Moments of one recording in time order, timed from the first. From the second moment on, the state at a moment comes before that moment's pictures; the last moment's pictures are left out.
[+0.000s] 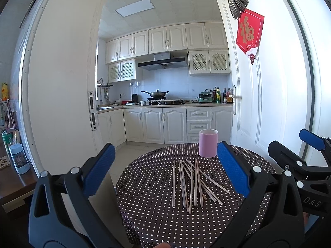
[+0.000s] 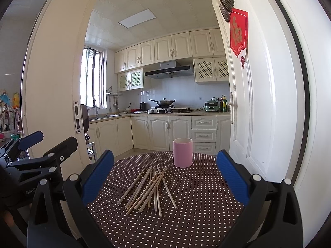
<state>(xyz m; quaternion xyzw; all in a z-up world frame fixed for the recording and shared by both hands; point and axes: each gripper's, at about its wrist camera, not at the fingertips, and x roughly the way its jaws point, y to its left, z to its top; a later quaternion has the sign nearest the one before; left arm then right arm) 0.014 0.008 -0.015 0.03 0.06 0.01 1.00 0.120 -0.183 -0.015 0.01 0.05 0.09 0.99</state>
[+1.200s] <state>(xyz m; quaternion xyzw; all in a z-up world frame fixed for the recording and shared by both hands) 0.314 0.036 -0.131 0.02 0.50 -0.10 0.86 0.409 -0.162 -0.113 -0.06 0.45 0.19 0.87</state>
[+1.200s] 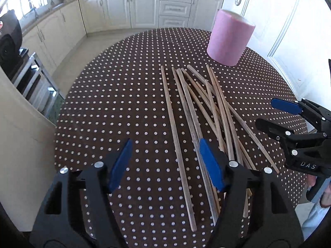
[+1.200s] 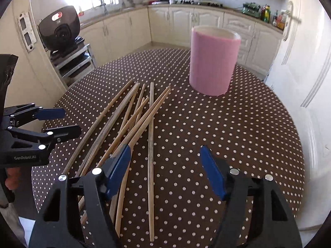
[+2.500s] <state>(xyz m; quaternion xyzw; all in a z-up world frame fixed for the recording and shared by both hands) 0.451 0.037 -0.148 0.00 0.53 -0.09 0.84 0.482 -0.139 -0.121 -0.09 0.50 0.18 0.84</state>
